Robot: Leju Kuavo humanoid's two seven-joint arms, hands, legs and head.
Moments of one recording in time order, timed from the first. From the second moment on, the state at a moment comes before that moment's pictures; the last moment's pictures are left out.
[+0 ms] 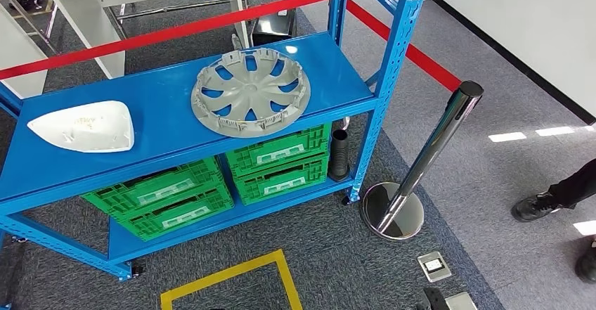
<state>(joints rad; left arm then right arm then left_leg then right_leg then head) -0.09 0.01 -0.85 -0.38 0.85 0.29 -0.03 -0.18 -0.28 0.81 -0.57 -0.75 -0.27 0.06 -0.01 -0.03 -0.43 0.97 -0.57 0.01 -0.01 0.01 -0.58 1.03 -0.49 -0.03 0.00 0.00</state>
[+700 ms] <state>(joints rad) -0.15 0.01 -1.05 -0.34 0.96 0.32 -0.04 -0.41 -0.59 0.83 -0.99 -0.40 -0.43 0.41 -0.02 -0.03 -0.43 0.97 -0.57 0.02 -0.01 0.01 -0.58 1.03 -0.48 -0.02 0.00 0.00</state>
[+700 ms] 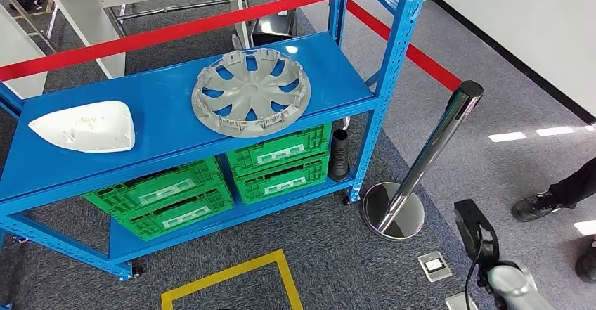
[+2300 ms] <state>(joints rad) -0.19 0.01 -1.18 -0.31 0.93 0.28 -0.02 -0.99 -0.35 1.15 -1.41 0.71 0.02 0.61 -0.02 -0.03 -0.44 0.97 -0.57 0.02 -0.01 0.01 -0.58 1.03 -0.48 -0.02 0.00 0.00</state>
